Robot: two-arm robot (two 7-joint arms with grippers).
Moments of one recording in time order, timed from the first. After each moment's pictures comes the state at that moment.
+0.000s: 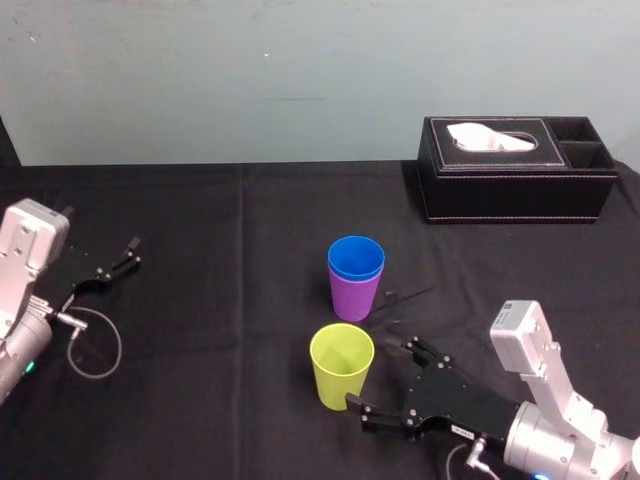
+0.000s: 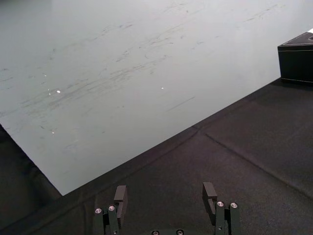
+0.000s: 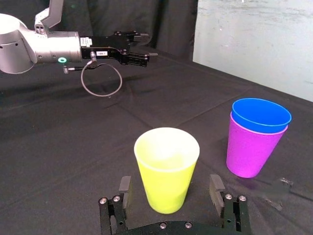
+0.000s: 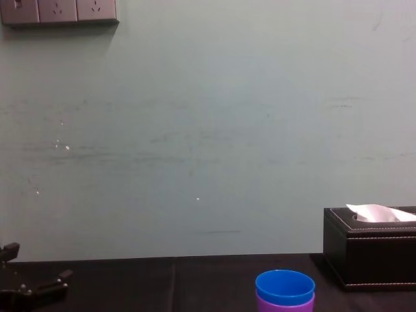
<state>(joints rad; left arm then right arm) -0.20 0.60 0.45 -1.41 -0.25 -0.12 0.03 -0.04 0.57 -0.40 -1.63 0.34 -0.06 0.54</state>
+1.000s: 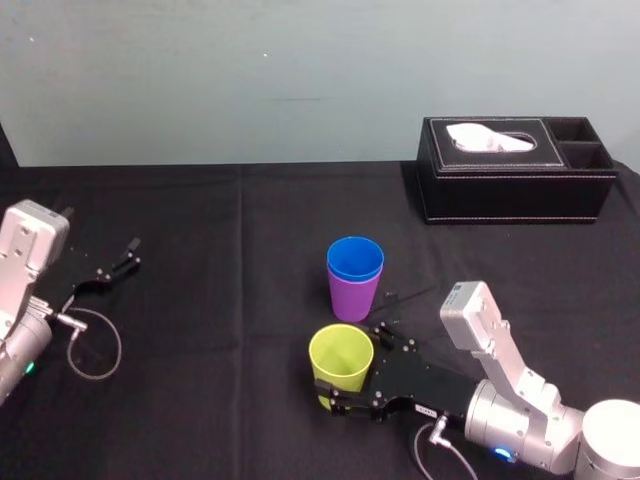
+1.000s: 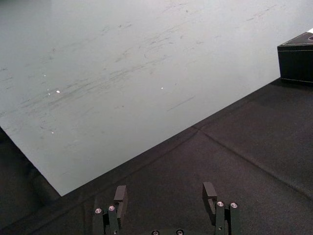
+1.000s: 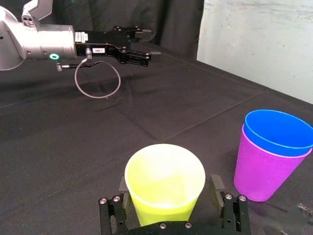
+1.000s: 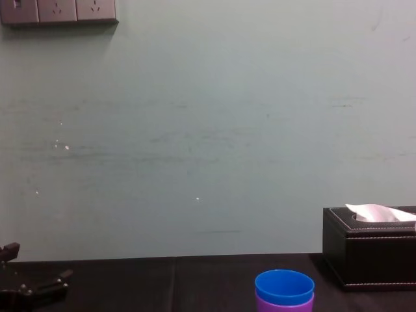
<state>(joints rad) -0.20 0.60 0.45 -1.41 -0.25 -0.12 0.03 0.09 0.49 -0.47 -1.53 0.29 -0.03 0.54</state>
